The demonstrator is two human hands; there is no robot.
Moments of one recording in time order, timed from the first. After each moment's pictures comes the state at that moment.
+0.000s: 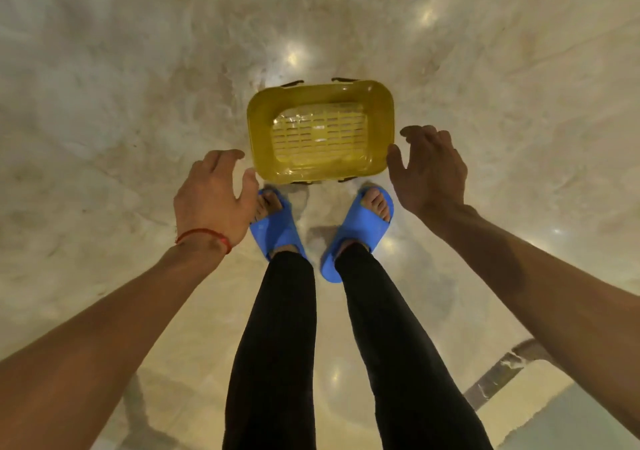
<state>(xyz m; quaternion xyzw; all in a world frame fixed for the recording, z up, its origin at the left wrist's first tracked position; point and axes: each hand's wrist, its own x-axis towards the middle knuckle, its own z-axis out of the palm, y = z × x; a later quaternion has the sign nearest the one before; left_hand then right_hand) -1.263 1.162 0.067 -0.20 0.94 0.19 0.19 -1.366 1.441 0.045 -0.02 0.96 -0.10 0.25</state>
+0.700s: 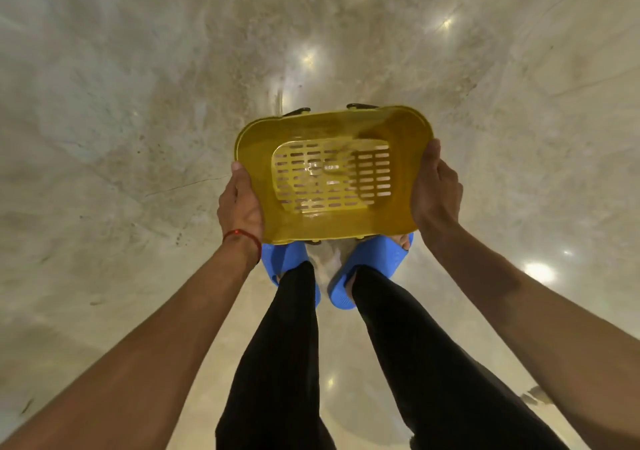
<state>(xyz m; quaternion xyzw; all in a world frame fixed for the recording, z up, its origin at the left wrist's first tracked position) -1.291 1.179 -0.016 -0.63 0.60 0.47 0.12 -1.381 1.397 -0.008 0.35 0.83 -0.32 0.30</state>
